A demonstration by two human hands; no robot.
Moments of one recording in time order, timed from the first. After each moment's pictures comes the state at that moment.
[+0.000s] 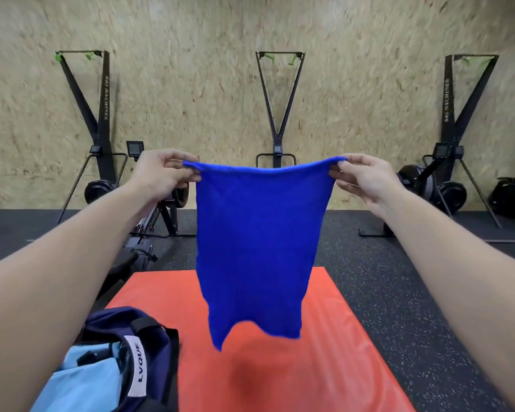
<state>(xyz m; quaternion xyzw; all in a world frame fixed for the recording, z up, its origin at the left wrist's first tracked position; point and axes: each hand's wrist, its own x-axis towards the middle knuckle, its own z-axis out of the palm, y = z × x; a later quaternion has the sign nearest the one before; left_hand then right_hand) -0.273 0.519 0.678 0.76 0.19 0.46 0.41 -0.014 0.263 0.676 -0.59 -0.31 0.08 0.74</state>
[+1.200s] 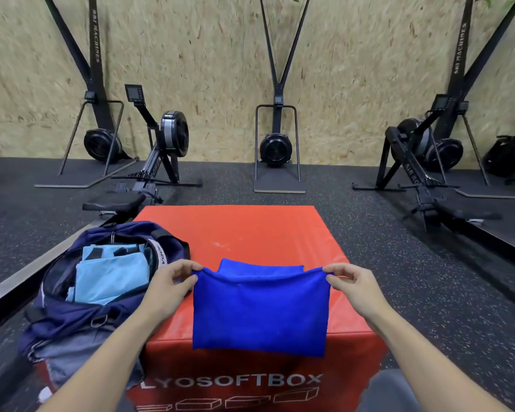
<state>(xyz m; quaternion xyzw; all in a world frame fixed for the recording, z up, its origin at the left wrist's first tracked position) -0.407 0.396 0.358 0.78 0.26 0.33 0.46 -0.133 0.110 0.367 -0.72 -0.31 0.15 0.61</state>
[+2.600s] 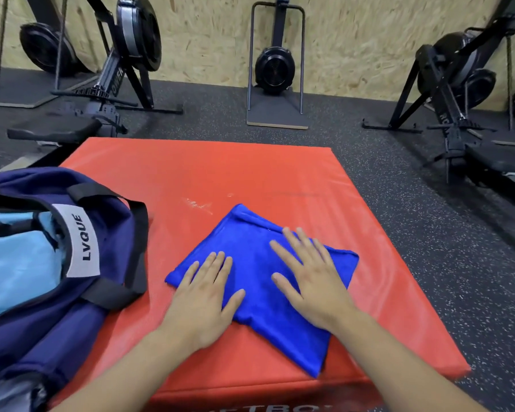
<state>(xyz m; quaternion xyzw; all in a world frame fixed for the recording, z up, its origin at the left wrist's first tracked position) -0.250 0.445 0.198 0.97 0.23 0.08 0.05 -0.060 0.279 0.230 -0.81 -0.56 -0.07 0.11</state>
